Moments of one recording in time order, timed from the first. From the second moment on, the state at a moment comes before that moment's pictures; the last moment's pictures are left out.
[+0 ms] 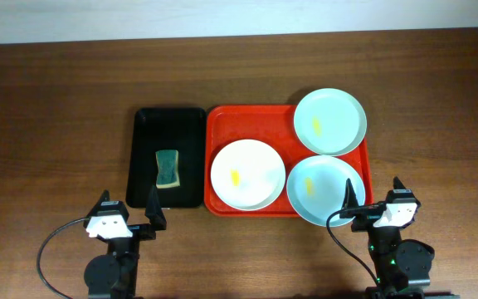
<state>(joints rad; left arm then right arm) -0.02 0.01 0.01 -0.08 -0.03 -0.14 0.01 0.01 0.01 -0.07 0.00 0.03</state>
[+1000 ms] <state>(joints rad) -0.02 0.29 0.59 -0.56 0.00 -0.14 0.01 0.01 0.01 -0.07 0.00 0.03</state>
